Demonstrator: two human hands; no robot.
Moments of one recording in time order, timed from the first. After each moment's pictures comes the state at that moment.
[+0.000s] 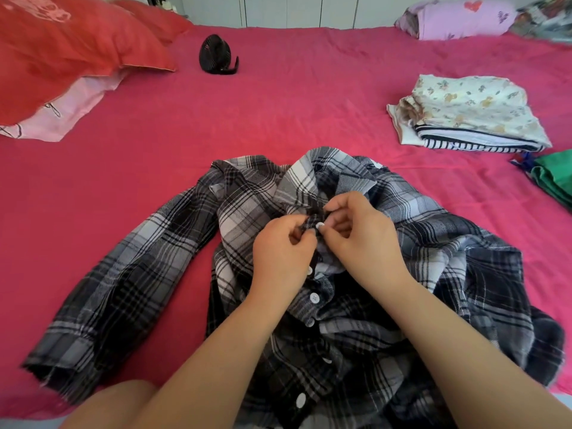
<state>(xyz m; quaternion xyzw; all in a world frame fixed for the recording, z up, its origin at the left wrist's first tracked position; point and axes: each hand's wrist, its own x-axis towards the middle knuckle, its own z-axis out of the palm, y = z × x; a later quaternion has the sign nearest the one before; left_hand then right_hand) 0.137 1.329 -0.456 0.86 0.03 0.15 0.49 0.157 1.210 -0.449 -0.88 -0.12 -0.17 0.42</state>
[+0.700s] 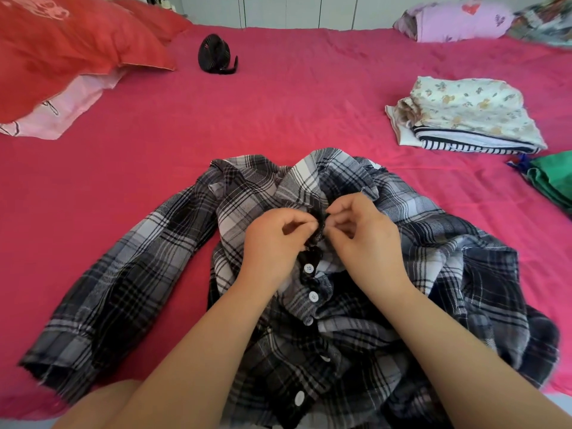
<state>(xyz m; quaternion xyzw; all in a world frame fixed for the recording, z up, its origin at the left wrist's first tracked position) 0.143 1.341 -0.450 0.82 -0.01 0.11 0.57 0.151 1.208 -0.452 -0.87 -0.12 -0.18 0.45</state>
